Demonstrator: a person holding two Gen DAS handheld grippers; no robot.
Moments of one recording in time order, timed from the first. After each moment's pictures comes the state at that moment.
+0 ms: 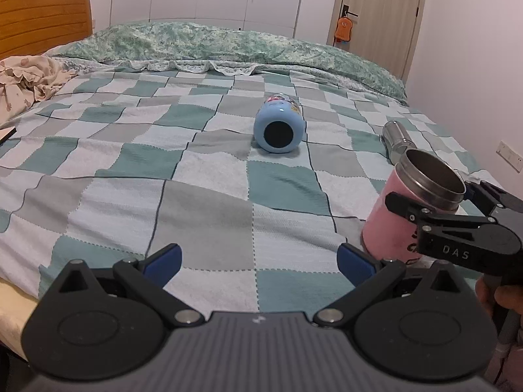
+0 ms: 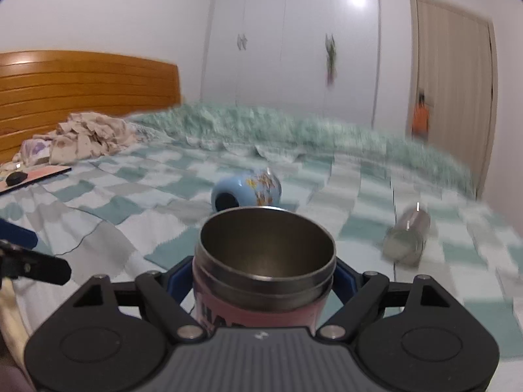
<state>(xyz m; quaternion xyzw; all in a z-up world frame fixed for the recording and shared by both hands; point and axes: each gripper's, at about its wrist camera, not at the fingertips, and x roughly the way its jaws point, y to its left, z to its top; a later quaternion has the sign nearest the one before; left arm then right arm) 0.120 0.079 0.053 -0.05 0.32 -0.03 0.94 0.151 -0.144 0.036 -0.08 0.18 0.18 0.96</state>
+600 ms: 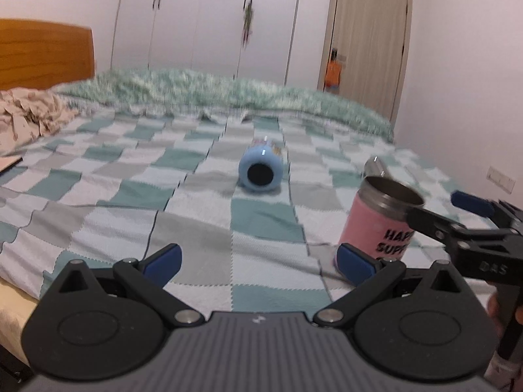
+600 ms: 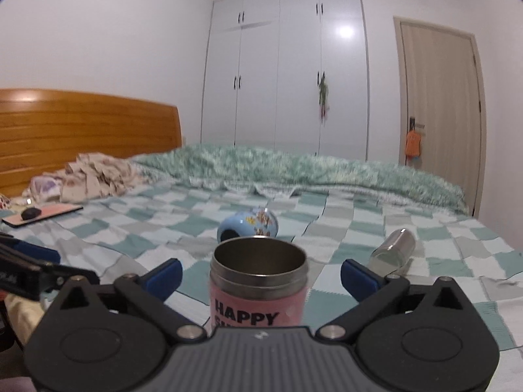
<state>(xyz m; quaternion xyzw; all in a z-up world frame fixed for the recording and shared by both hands) 0.069 0.057 0.060 -0.05 0.21 -0.04 0.98 0.087 -0.180 0.050 -0.03 0.10 0.19 0.98</state>
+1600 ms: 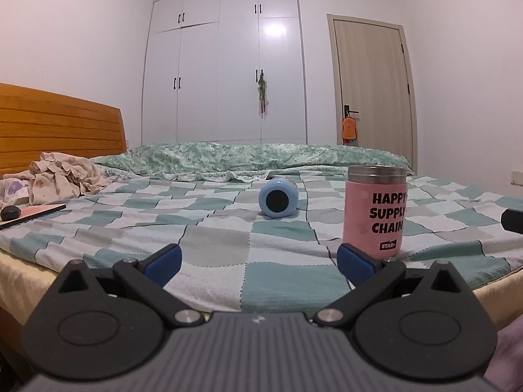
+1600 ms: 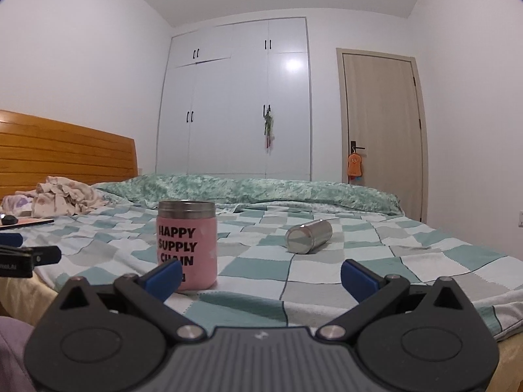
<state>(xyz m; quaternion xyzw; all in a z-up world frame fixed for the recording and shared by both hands) -0.014 0.024 -0.005 0.02 0.07 0.03 1.00 -0.030 -0.271 -0.011 -0.01 0.04 0.10 0.99</state>
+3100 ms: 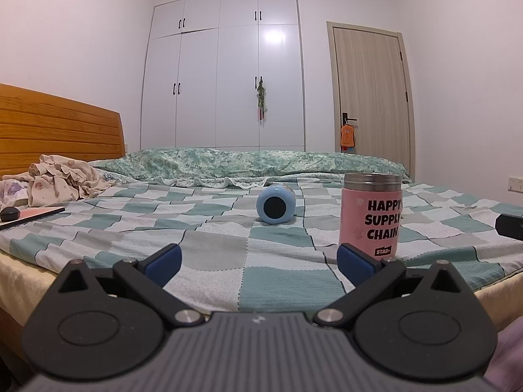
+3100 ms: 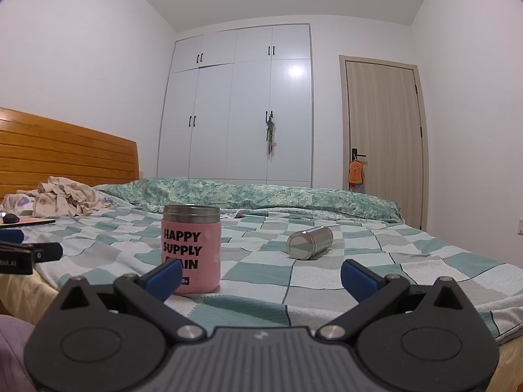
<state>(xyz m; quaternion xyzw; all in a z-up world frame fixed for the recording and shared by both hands) -0.020 0.024 -0.003 0.01 0.06 0.03 1.00 -0.035 -0.268 -0.012 -0.01 0.03 0.10 0.99</state>
